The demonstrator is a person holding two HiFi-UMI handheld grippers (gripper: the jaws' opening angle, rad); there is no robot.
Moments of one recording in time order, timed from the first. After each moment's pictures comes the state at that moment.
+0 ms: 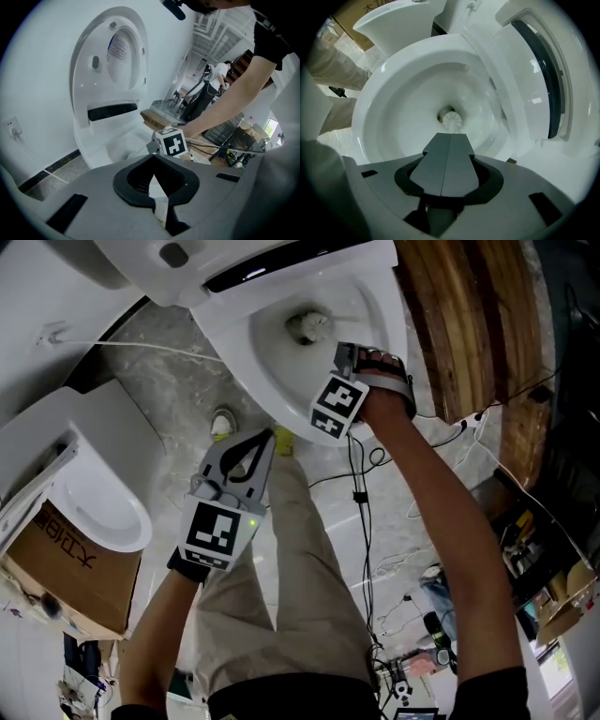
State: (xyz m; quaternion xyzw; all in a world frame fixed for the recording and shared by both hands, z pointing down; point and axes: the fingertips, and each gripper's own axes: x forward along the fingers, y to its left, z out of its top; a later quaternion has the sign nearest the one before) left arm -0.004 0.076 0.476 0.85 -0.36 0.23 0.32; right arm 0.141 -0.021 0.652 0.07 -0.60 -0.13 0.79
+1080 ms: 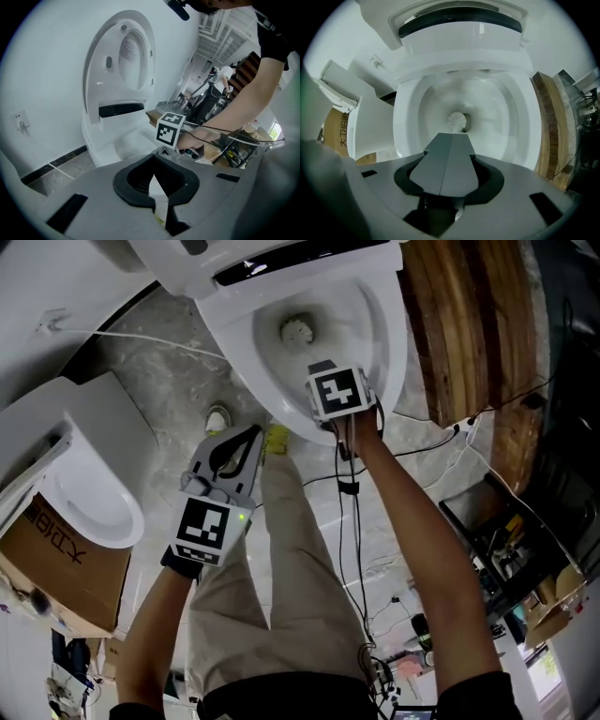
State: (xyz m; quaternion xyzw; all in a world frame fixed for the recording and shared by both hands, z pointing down) left arm -0.026 0.081 0.485 0.83 -0.39 0.22 0.32; right arm 0.104 0.023 0.646 0.32 -0.62 0.37 0.61
